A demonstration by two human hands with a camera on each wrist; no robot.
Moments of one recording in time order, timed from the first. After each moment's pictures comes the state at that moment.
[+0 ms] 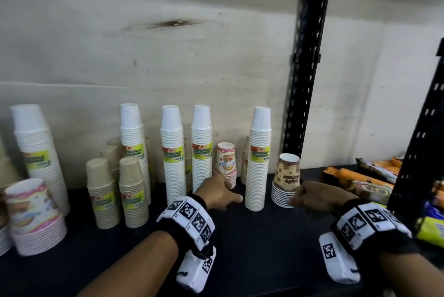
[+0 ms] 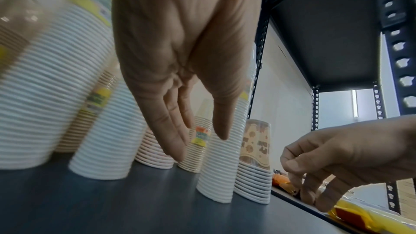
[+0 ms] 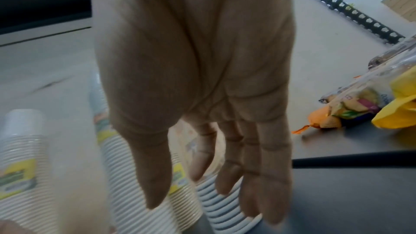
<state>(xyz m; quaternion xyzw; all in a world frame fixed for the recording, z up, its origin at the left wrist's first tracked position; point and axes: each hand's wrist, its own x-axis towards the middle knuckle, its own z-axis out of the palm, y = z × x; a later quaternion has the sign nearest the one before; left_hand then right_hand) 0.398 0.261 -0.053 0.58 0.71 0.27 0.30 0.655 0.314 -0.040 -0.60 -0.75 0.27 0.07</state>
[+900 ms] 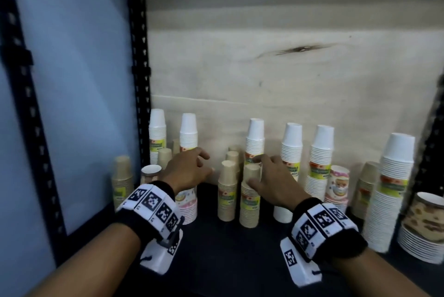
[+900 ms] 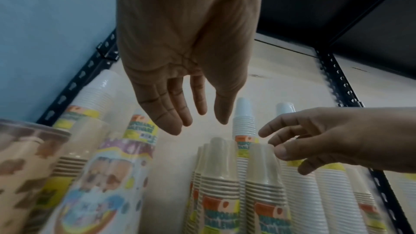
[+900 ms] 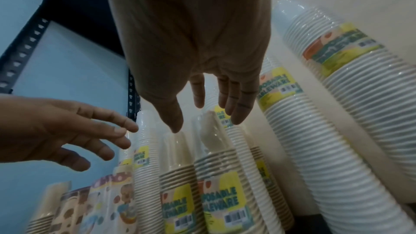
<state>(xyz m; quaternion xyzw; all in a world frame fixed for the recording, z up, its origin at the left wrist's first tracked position) 0.155 0.076 0.024 0.48 0.80 0.35 0.03 0.342 0.217 -0.003 -0.33 -0.90 0.13 0.25</state>
